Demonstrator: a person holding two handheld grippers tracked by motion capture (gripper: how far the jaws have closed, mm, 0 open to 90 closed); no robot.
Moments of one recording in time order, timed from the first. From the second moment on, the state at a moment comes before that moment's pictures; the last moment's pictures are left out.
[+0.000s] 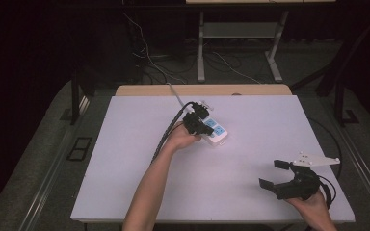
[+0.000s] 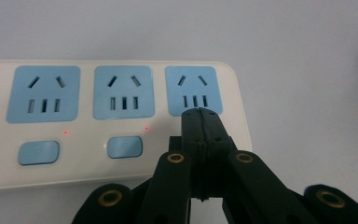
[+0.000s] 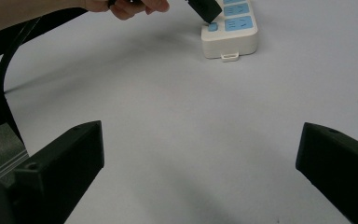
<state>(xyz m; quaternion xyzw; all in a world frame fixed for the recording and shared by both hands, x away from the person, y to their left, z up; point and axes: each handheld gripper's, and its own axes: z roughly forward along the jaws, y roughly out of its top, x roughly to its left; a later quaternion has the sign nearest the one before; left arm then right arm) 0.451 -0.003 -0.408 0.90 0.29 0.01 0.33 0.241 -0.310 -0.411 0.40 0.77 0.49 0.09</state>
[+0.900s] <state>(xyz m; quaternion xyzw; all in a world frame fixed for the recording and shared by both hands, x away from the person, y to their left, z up) 0.464 0.023 -0.368 0.88 0.29 0.04 0.36 0.242 -0.310 -0.412 0.40 0.77 0.49 0.08</state>
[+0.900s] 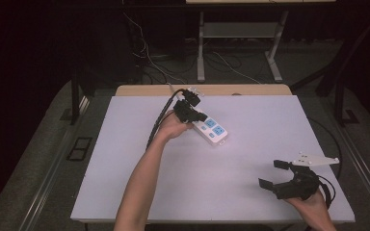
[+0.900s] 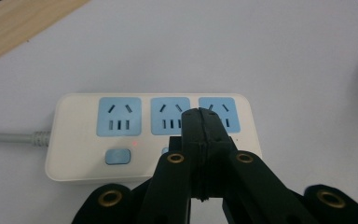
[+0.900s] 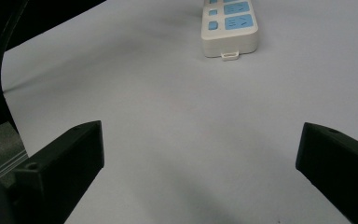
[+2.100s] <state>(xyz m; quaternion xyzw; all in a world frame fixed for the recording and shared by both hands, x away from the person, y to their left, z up) 0.477 0.016 -0.398 0.89 0.31 0.04 0.34 0.243 -0.311 -0.412 0.40 0.78 0.48 0.08</state>
